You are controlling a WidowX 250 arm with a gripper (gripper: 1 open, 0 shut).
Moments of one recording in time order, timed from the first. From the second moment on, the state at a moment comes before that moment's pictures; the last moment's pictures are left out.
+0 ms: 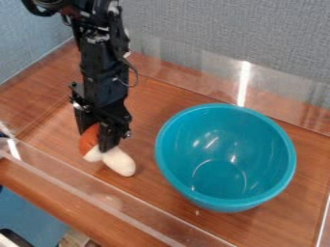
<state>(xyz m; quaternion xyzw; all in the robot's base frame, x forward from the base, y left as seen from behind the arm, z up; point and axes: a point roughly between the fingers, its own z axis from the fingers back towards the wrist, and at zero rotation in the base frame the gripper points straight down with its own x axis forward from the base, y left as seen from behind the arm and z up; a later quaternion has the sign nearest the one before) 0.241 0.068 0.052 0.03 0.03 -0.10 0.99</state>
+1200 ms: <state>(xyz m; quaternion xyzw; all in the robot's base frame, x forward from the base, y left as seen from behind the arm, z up) 0.238 0.068 0.047 0.04 0.03 -0.09 1.00</state>
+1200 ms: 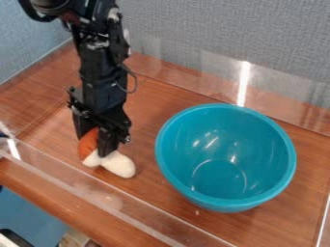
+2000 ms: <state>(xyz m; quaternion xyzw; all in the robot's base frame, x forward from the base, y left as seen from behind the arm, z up) 0.233 0.065 0.061 0.04 0.02 -0.08 1.00</state>
